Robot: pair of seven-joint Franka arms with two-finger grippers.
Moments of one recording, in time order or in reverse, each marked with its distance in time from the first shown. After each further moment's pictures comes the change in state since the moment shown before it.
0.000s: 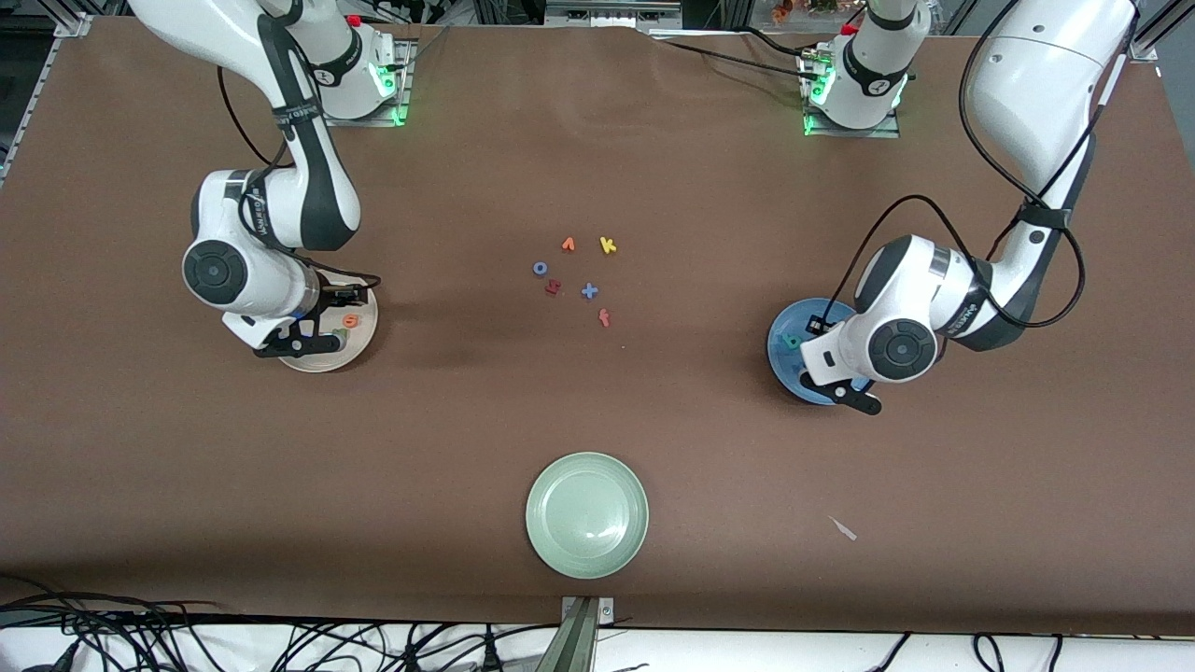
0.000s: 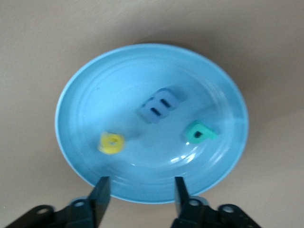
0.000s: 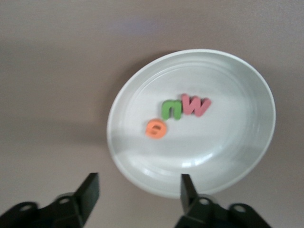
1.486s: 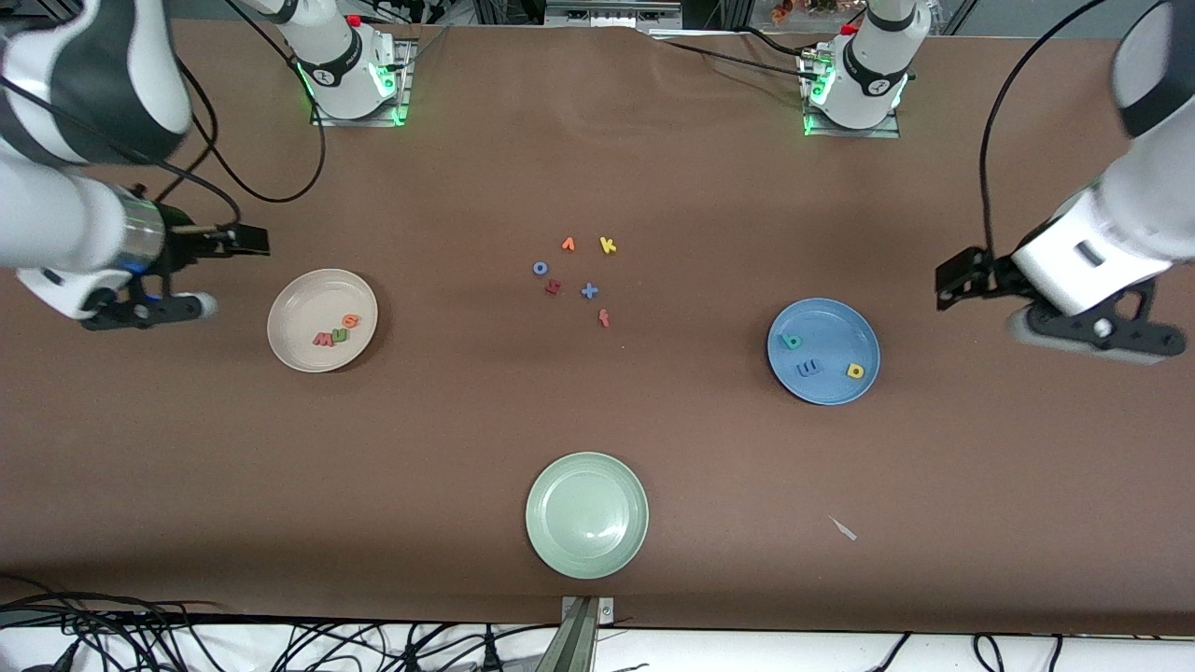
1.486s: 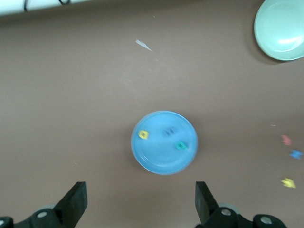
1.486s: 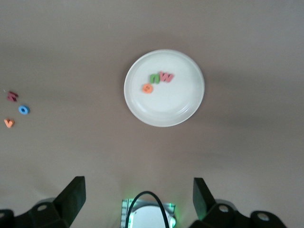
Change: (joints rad) left arm -0.028 -0.348 0.183 0.408 -0.292 -0.339 -0.009; right arm -0.369 -0.155 0.284 0.500 -0.118 -0.581 -0.006
